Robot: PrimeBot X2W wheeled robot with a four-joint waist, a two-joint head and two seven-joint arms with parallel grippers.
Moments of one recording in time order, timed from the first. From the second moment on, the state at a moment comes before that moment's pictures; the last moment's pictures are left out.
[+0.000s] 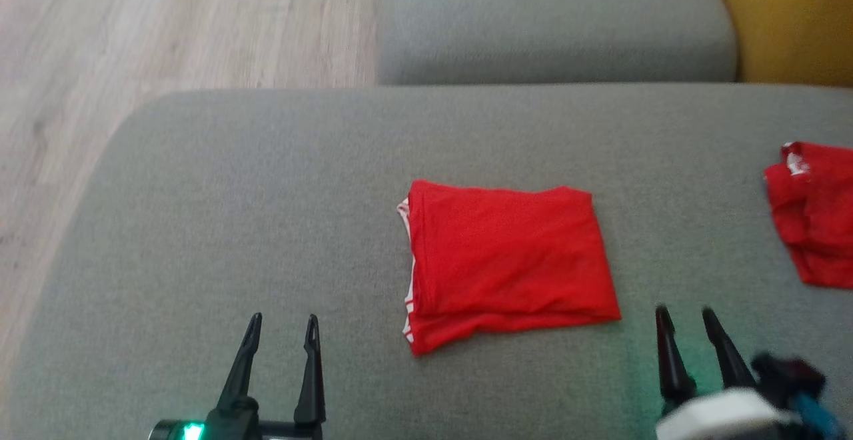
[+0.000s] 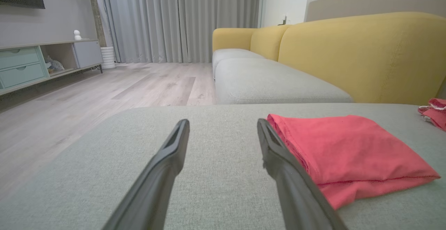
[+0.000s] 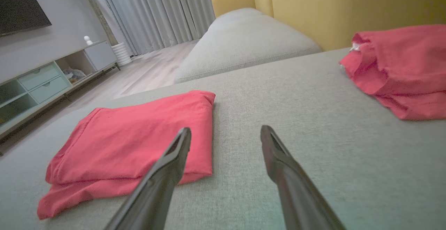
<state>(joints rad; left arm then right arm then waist) 0.15 0.06 -0.26 0.11 -0.12 0.12 -0.26 0.11 -0.08 0.05 0.34 0.30 0.12 -0.25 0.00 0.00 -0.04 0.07</state>
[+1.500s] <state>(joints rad) -0.05 0.05 -0.32 0.09 -0.15 0.13 -0.26 -0.71 -0.55 0.28 0.82 0.52 0.12 -0.08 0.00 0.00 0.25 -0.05</state>
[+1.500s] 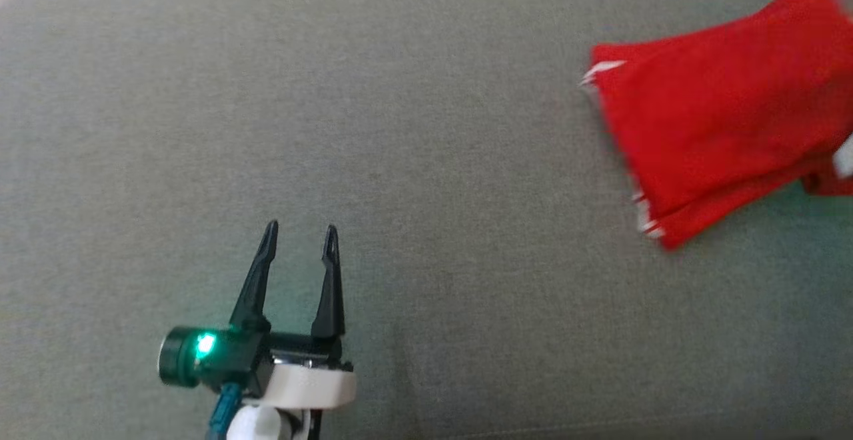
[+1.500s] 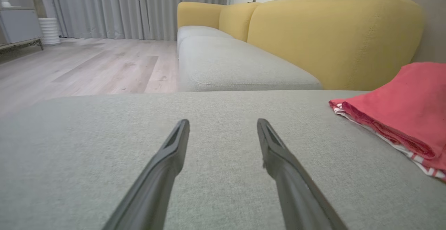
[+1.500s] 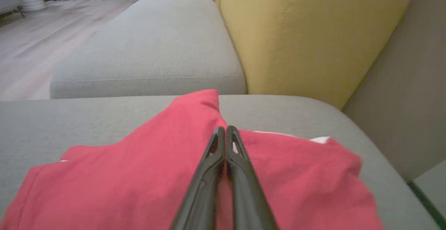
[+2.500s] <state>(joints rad) 0.05 0.05 -0.32 0.16 -0.23 0.22 -0.26 -0.13 -0.17 0.17 0.65 0.23 0.12 -0.24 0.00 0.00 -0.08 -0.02</state>
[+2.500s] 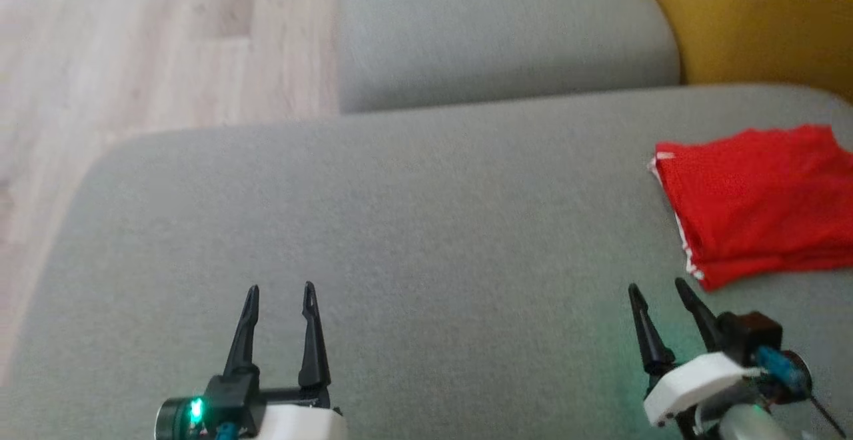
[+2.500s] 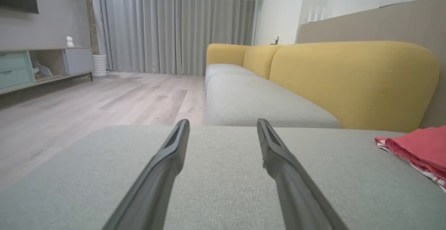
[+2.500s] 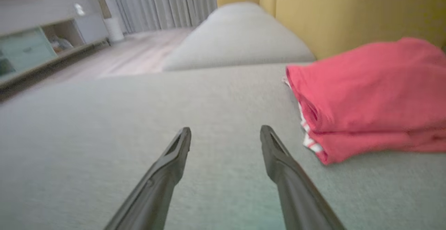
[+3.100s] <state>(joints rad) 0.17 0.05 -0.29 0.16 -0.19 0.18 -0.26 0.16 -0.05 0.05 0.27 0.10 0.12 -0.25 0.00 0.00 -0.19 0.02</state>
